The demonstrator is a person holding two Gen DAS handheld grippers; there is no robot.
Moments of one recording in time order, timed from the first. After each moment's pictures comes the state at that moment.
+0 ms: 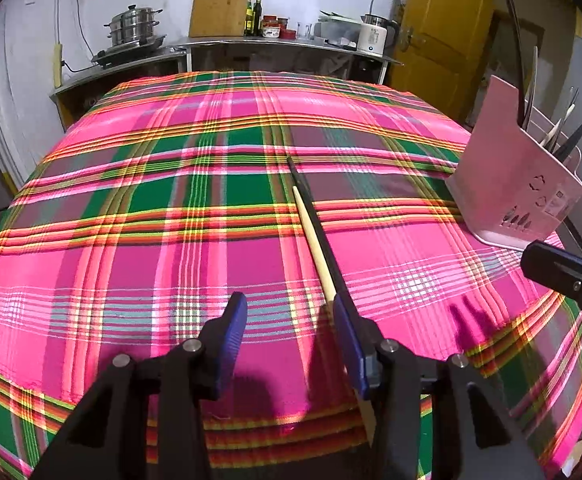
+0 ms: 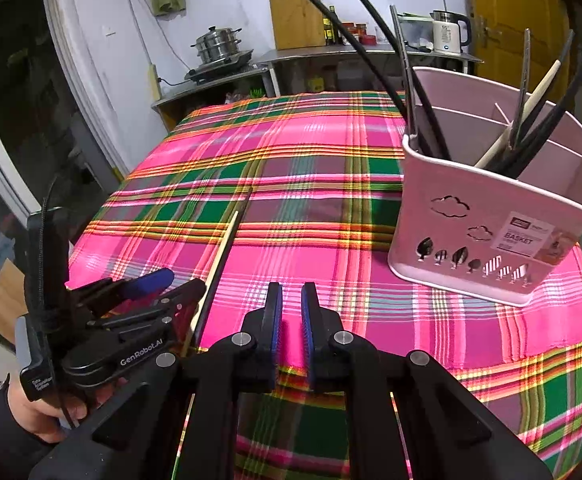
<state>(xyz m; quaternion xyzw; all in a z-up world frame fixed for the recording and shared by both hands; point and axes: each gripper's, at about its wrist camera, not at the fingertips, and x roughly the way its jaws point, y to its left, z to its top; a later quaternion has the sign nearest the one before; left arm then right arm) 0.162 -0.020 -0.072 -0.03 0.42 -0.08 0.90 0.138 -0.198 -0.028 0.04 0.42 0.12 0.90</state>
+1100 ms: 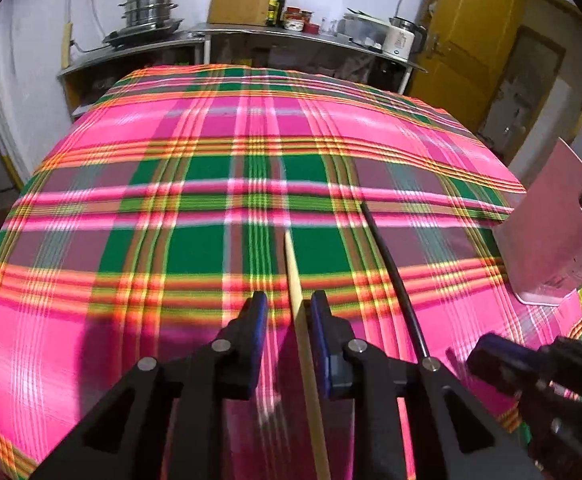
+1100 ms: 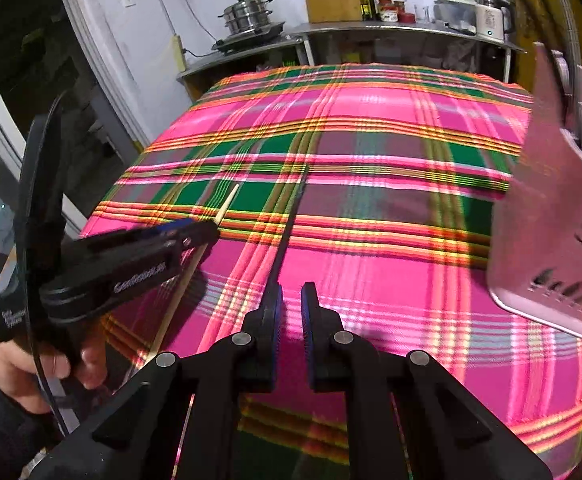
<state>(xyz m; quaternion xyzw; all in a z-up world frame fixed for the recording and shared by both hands) 0.228 0.021 -0.071 -0.05 0.44 -0.07 0.89 0.186 -0.144 -0.064 0.03 0.46 0.18 0.87</state>
